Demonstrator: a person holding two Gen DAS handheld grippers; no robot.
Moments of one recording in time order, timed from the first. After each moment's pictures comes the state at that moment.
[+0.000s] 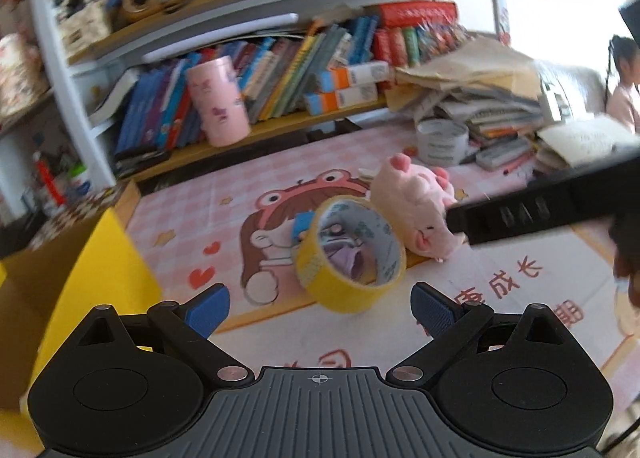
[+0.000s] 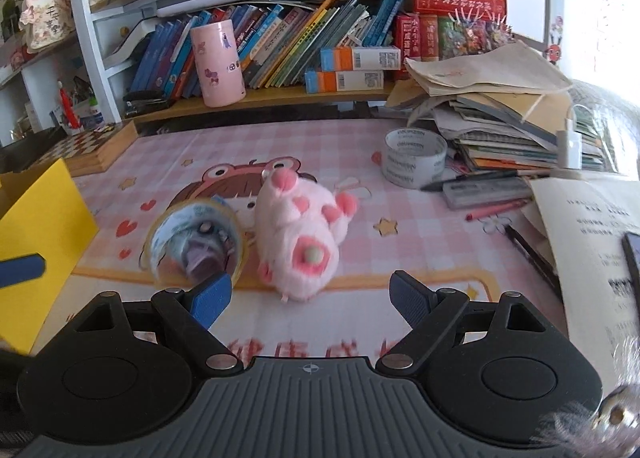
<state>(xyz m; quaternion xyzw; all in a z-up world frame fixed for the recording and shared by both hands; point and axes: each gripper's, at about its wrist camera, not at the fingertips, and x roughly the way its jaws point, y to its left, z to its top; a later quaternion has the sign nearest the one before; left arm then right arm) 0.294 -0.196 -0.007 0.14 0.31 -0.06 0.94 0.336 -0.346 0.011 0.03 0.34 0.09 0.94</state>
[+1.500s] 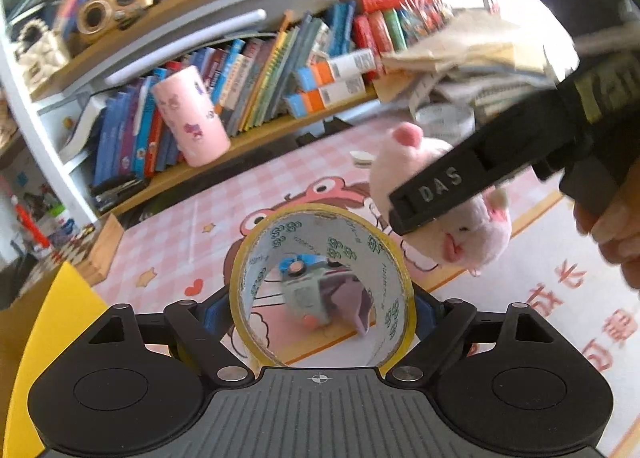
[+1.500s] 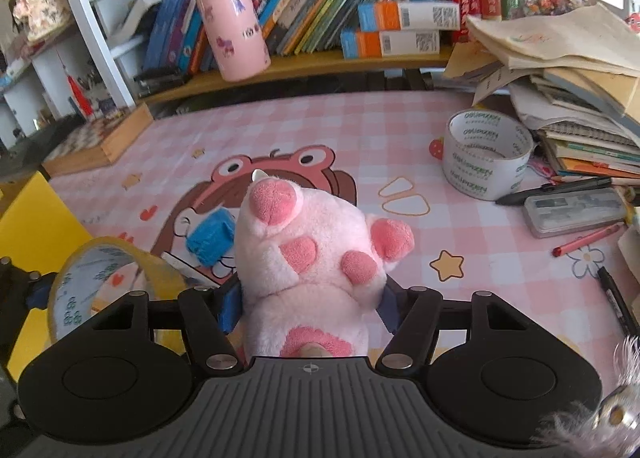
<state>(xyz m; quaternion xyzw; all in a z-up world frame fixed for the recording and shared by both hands) 0.336 -0.217 -0.023 0.17 0.30 -0.07 0.94 0.431 -0.341 -0.014 0.05 0.39 0.17 0.90</state>
